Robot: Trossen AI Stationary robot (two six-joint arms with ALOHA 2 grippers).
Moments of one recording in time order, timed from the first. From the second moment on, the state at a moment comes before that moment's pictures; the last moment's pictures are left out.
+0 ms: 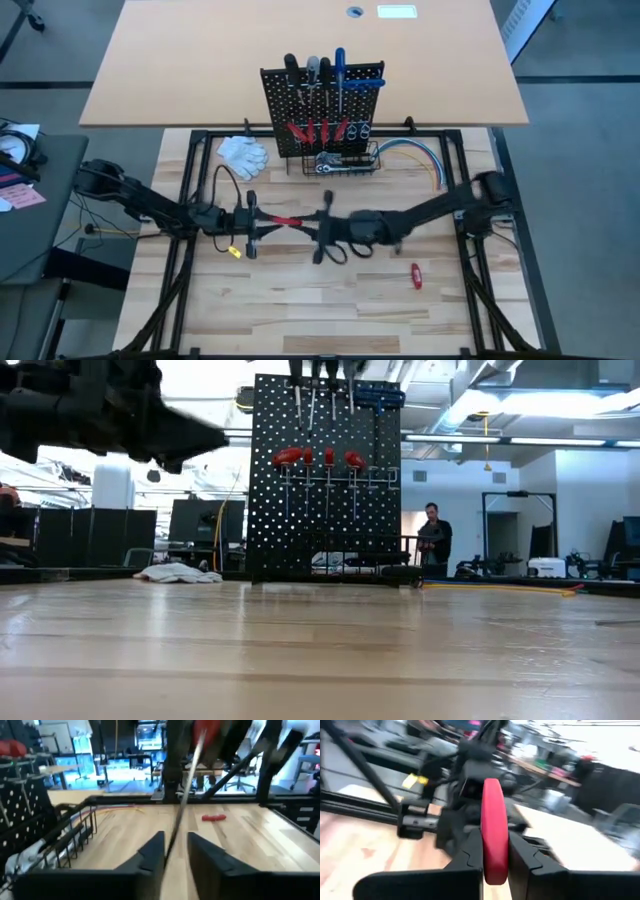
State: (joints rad) left arm -0.23 1.15 0.15 1.03 -0.31 0.05; right arm 0.19 1.82 1.11 0.72 0.41 -0.33
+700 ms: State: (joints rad) left arm -0.23 1.16 0.15 0.88 -0.29 -0.04; right arm -0.12 1.36 1.13 0.02 0.84 -0.22
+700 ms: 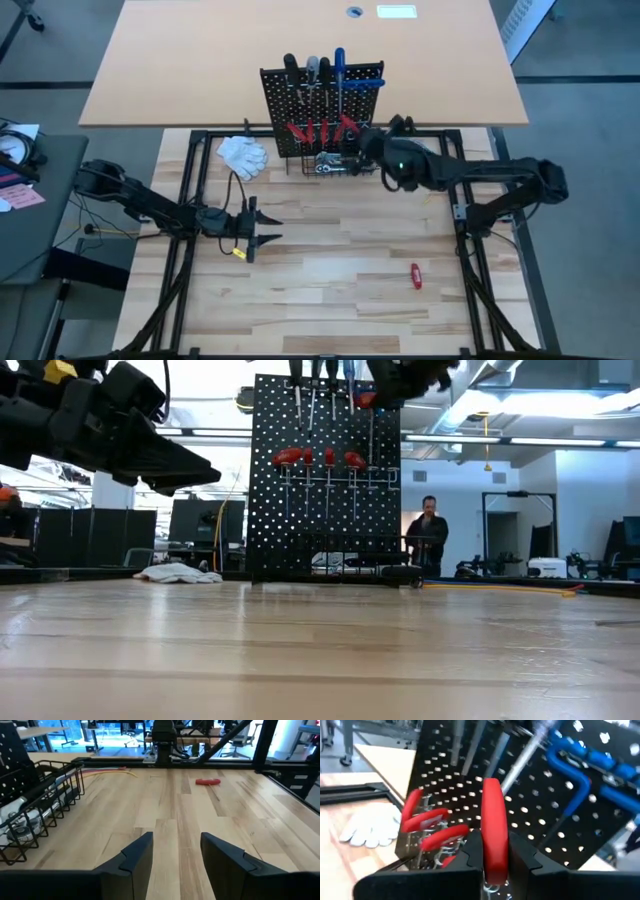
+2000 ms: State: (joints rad) left arm -0.24 1.16 0.15 0.87 -0.29 -0.04; right arm -0.21 1.27 1.13 -0.40 0.49 0.03
